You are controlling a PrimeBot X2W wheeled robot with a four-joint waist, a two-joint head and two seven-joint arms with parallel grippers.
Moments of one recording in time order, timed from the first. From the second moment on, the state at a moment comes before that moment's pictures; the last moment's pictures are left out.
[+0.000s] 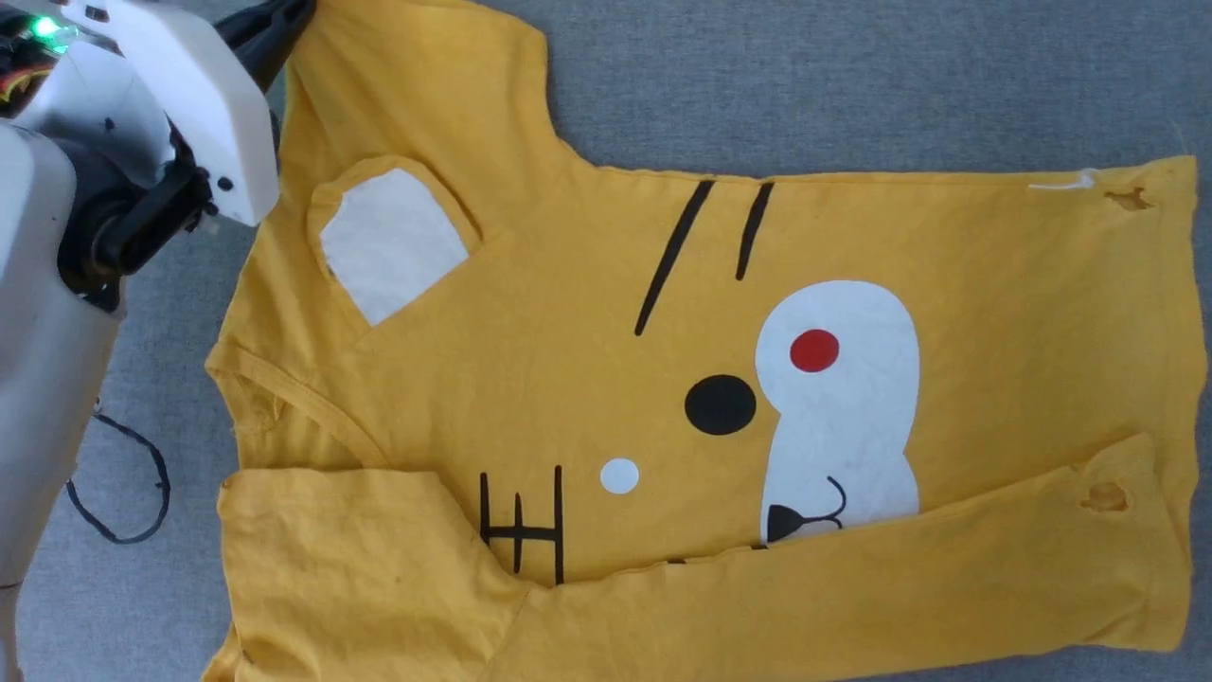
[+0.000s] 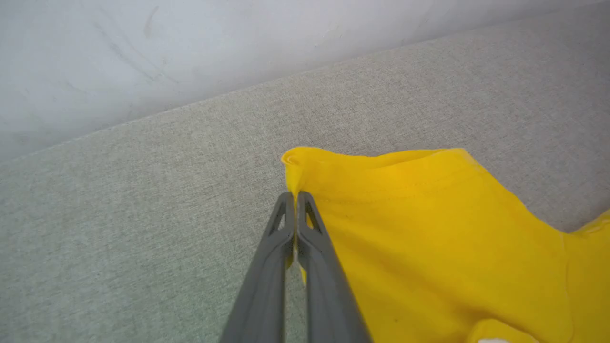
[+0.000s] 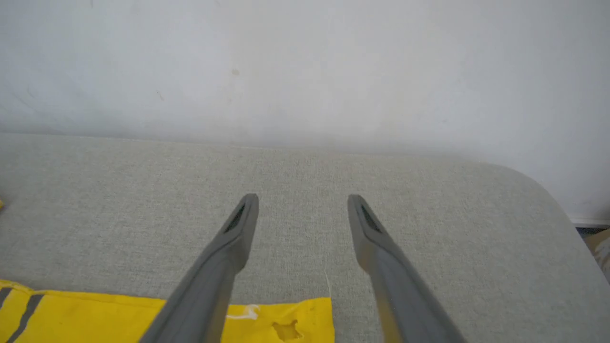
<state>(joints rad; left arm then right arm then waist) -0.99 0.62 -0.52 0.28 -0.73 -0.12 0.44 -0.45 -0.14 -0.27 -0.43 0.23 0.13 0.63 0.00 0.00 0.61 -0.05</state>
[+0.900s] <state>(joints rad) -0.99 0.62 -0.52 0.24 -0.73 -0.10 0.42 -0.43 -0.11 -0.34 -0.29 0.24 0.13 0.89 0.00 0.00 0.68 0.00</state>
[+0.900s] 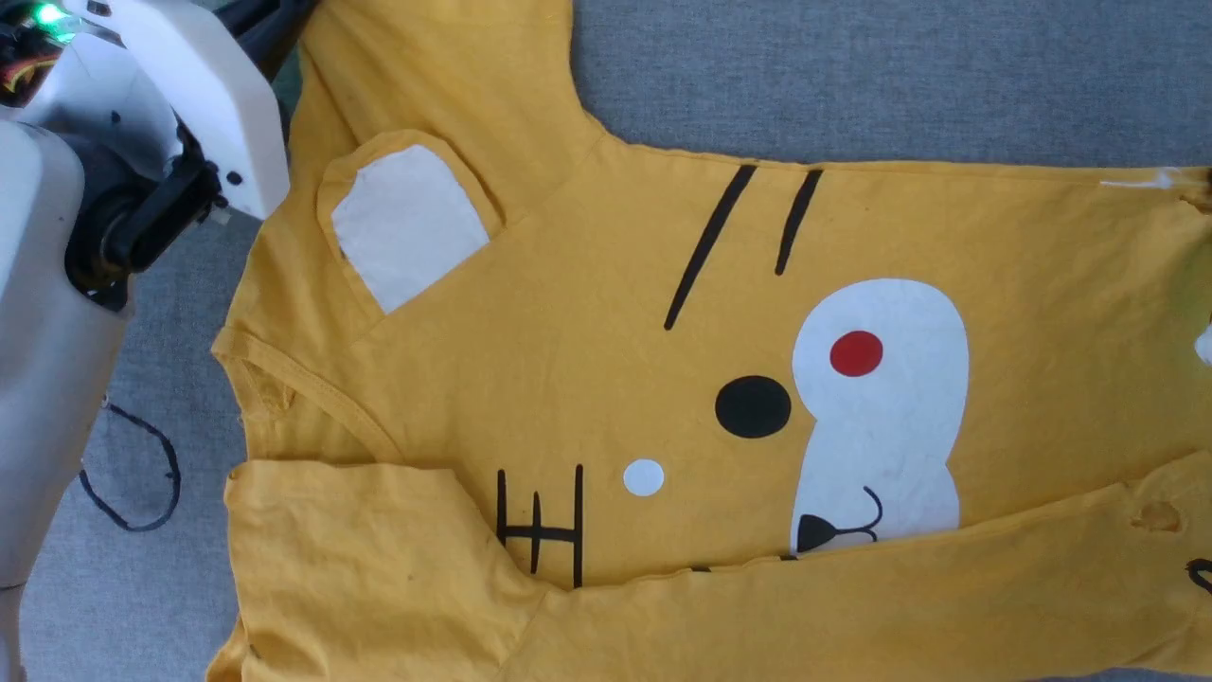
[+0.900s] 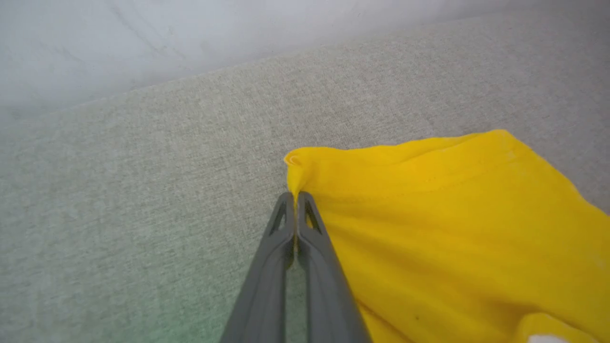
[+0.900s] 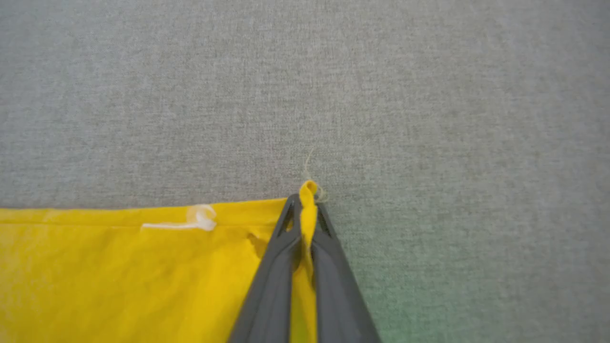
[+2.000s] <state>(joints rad) -0.16 0.72 -0.33 -0.20 -0.85 0.13 -0.01 -0.02 -0.05 -0.39 -0.28 0.36 0.13 0.60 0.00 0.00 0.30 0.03</state>
